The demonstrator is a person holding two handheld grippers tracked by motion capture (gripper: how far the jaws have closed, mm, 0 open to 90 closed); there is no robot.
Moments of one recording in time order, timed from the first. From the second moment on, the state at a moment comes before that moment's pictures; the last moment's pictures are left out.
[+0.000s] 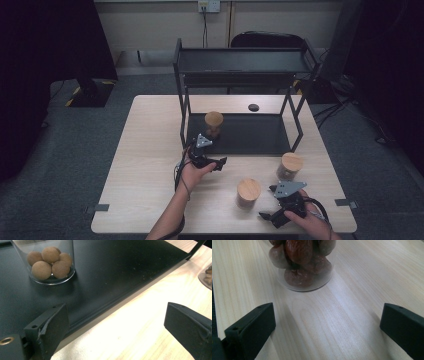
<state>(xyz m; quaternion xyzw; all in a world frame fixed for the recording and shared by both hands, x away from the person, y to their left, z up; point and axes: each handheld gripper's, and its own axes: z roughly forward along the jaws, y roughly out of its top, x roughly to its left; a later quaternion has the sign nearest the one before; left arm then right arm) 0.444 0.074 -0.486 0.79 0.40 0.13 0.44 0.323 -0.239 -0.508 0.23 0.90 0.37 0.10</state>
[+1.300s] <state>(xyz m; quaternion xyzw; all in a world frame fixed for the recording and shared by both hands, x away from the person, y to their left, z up) 0.419 0.111 -0.494 0.78 0.41 0.14 0.45 0.323 -0.239 -0.508 0.23 0.90 0.37 0.10</state>
